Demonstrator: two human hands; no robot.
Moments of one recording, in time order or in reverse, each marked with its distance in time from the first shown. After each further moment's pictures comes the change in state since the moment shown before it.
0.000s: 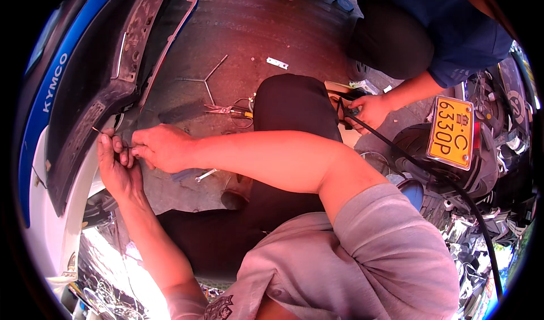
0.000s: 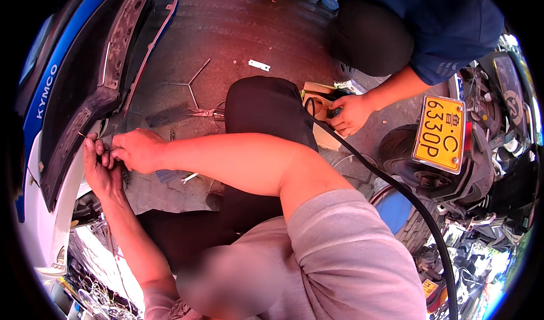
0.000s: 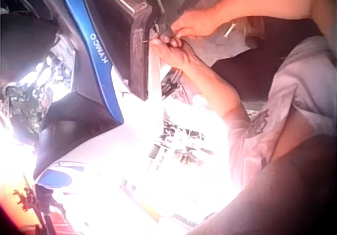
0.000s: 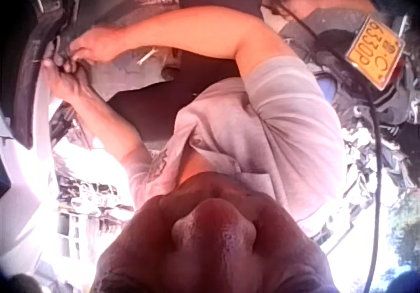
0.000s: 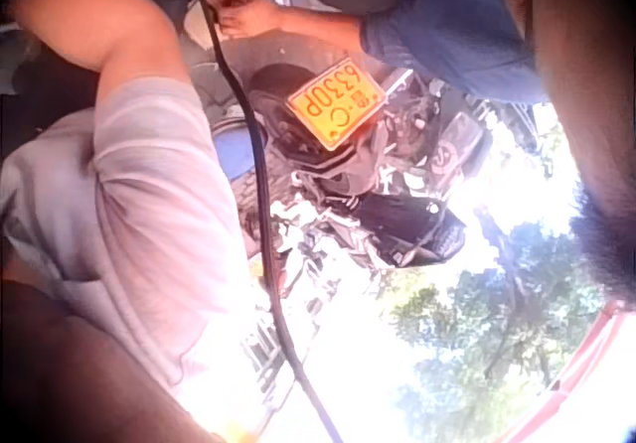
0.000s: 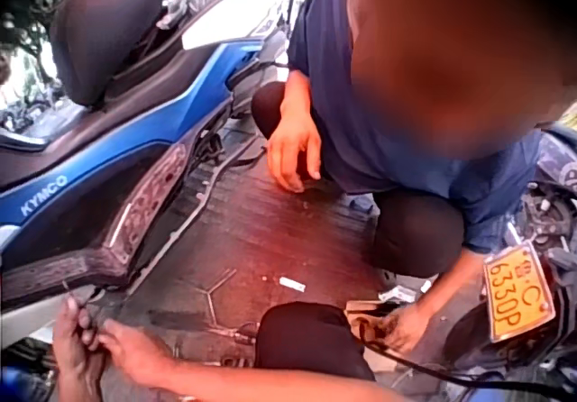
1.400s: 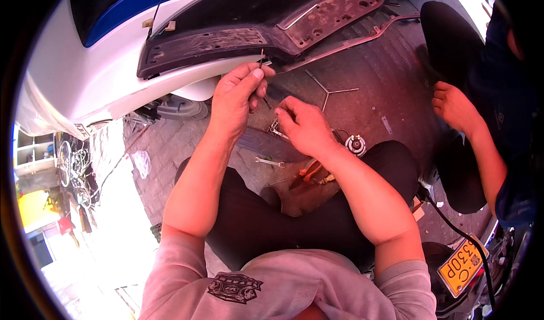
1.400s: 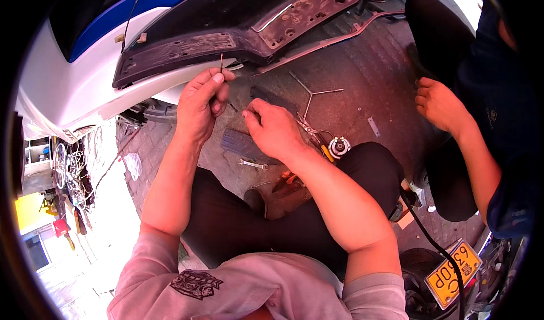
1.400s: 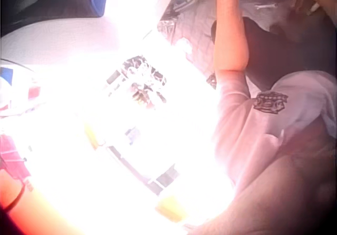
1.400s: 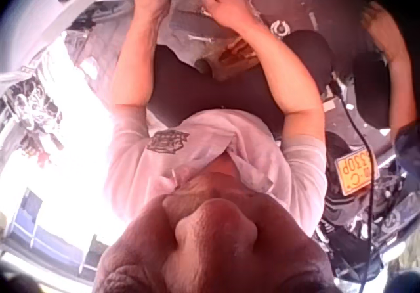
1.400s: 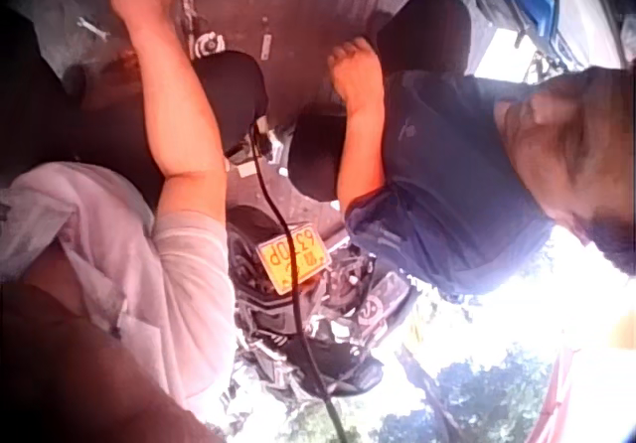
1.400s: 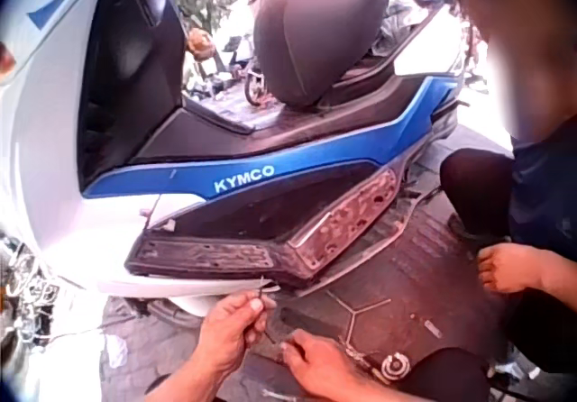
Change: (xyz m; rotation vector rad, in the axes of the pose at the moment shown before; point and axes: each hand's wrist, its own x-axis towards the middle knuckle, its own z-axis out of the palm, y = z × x) left_hand -0.015 0.022 0.006 0.205 0.023 -0.003; right_hand 0.004 0.012 -0.003 -0.333 -0.026 0.054
